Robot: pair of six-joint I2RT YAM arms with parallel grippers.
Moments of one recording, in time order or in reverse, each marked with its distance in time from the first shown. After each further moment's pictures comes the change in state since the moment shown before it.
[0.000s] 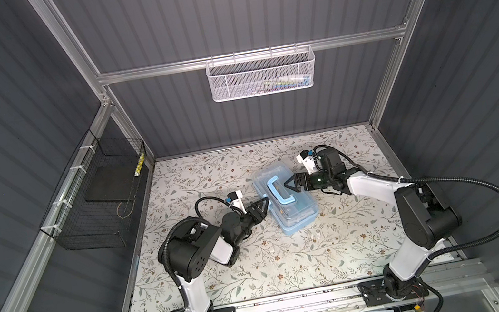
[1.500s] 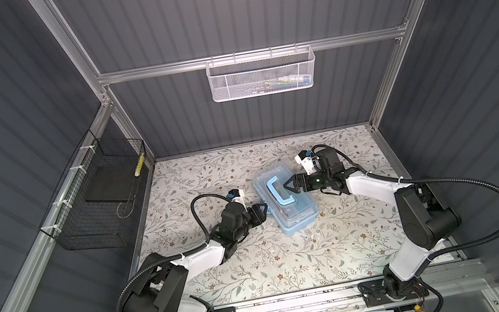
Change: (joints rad) left arm -0.039 -0.416 0.103 -0.888 -0.124 0.202; right arm 0.015 0.000 0.016 -0.036 0.034 -0.038
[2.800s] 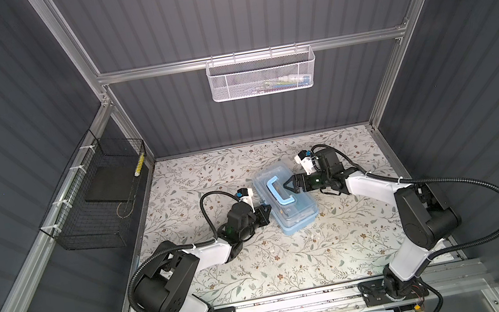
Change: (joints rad) left arm -0.051 0.100 0.010 0.161 0.049 -0.001; right arm 0.007 0.000 0.001 0.000 0.019 0.000
